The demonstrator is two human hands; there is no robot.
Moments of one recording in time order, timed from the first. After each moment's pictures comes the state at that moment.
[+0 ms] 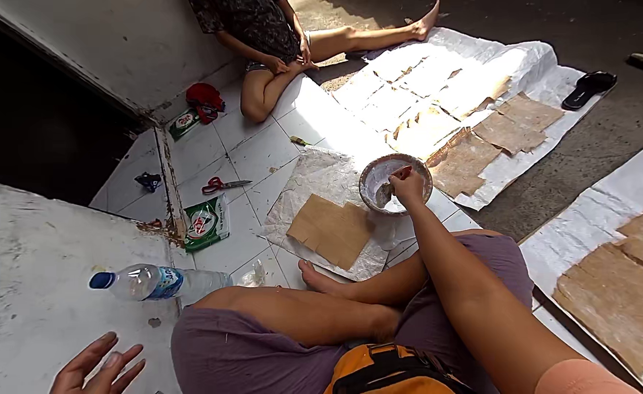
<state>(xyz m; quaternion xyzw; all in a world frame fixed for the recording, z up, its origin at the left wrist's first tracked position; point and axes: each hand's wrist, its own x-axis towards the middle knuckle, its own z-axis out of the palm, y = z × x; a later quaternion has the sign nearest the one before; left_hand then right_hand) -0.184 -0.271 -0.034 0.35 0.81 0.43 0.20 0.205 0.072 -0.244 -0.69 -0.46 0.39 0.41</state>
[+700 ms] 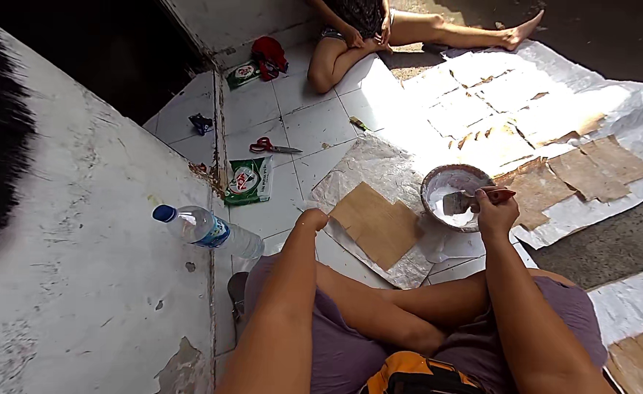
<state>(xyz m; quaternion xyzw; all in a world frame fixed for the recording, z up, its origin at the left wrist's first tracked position) -0.194 0.001 -0.209 0.40 0.82 -0.09 0.40 0.206 0.047 -0.255 -0.63 -0.46 0.31 0.54</state>
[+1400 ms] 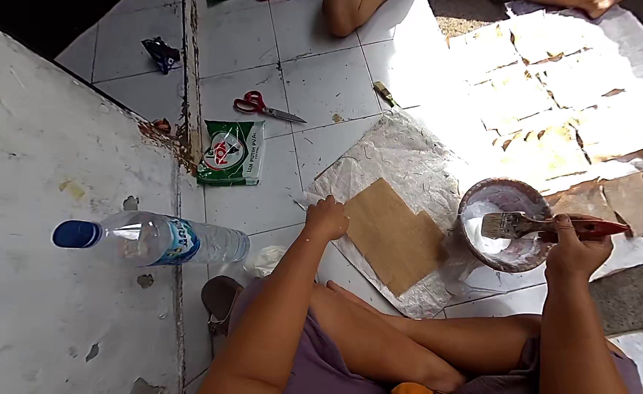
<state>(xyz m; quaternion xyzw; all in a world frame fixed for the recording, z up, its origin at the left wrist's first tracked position) -0.218 0.045 -0.249 0.58 0.73 -0.09 0.35 0.209 0.090 -0.254 -0.64 -0.45 0.27 0.56</state>
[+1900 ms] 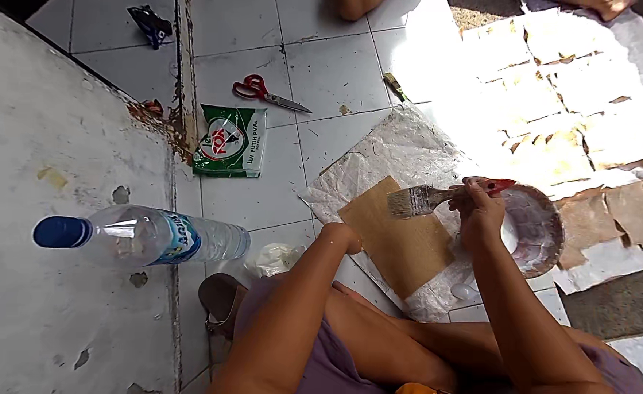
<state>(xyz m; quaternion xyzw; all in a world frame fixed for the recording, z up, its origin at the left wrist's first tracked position) -0.196 0.044 -0.256 0.60 0.56 -0.36 0.45 0.044 0.114 -0.256 -0.50 -0.38 0.57 0.53</state>
